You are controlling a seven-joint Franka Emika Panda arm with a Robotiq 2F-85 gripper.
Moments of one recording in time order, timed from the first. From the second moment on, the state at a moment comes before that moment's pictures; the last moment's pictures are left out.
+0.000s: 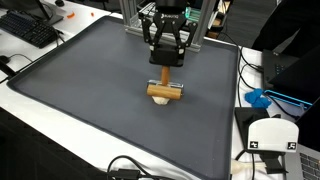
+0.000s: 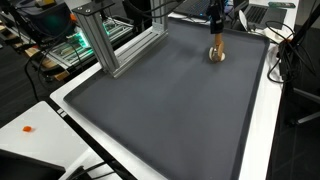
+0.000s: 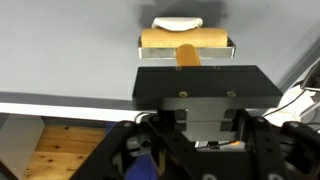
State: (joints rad) arm 0.20 0.23 0.10 -2.21 -0.12 2.96 0.16
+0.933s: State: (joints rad) arm 0.21 0.19 0.10 -2.21 -0.11 2.77 0.16
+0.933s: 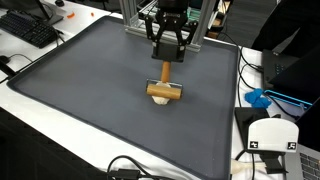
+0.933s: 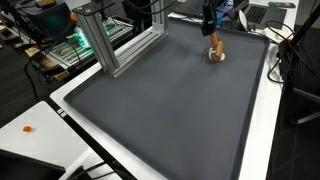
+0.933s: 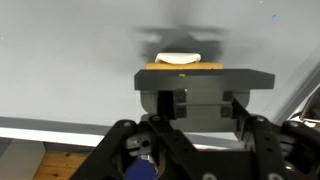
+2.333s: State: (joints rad) arm 0.20 0.17 0.11 -2.13 -0.11 2.44 0.11
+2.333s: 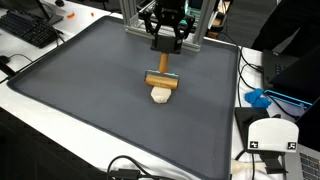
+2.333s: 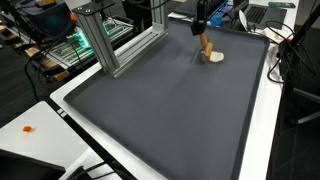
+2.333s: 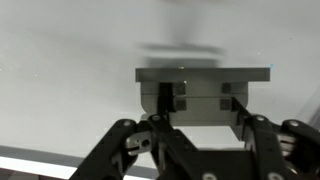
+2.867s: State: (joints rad) arm 0.20 0.17 0.12 -2.12 -0.11 2.48 0.05
